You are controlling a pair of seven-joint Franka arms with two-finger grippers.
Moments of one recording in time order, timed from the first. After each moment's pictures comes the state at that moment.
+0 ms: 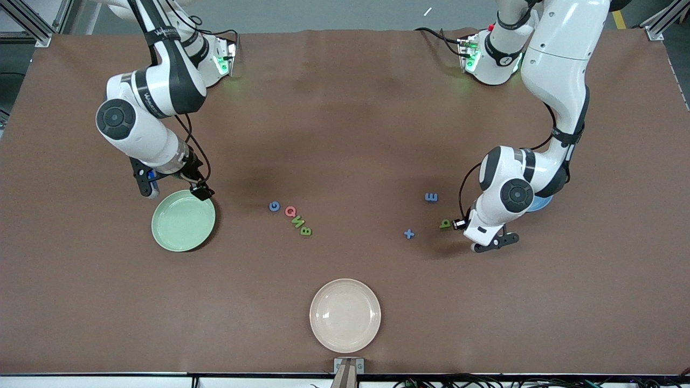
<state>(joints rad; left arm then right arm) -0.32 0.60 0.04 -1.90 -0.06 2.43 -0.50 0.38 0.08 -0.12 -2.17 0.08 2.18 1.34</state>
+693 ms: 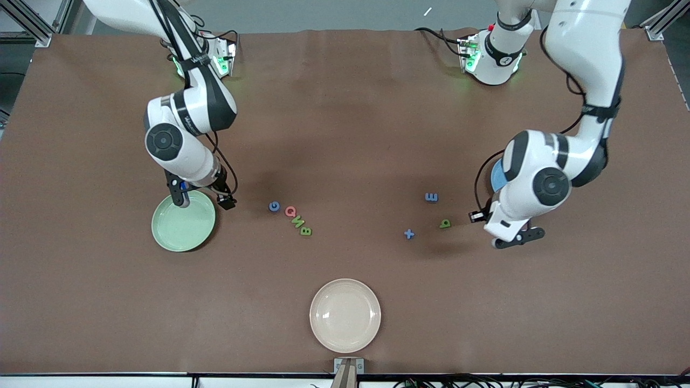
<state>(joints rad) -0.27 0.40 0.05 -1.87 -0.06 2.15 -0.41 0.46 0.26 -0.12 -2.11 0.08 2.28 1.51</state>
